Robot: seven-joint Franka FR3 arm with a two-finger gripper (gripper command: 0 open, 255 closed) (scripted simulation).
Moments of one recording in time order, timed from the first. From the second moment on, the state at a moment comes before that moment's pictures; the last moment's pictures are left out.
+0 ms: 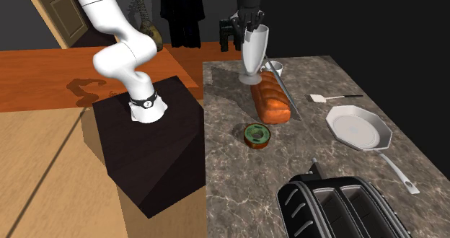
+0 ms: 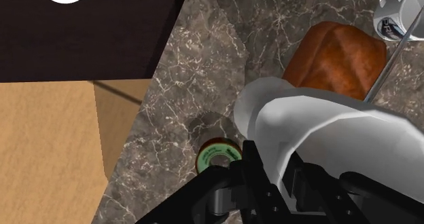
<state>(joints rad) 0.36 -0.32 0.48 -1.99 0.18 1.68 0.87</state>
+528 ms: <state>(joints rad) 0.36 -0.32 0.49 -2.10 0.19 1.78 0.86</state>
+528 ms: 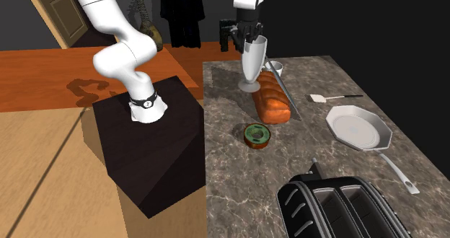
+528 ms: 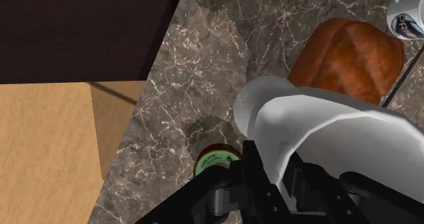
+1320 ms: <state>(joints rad) 0.37 -0.30 0.52 -2.24 0.19 1.95 0.86</state>
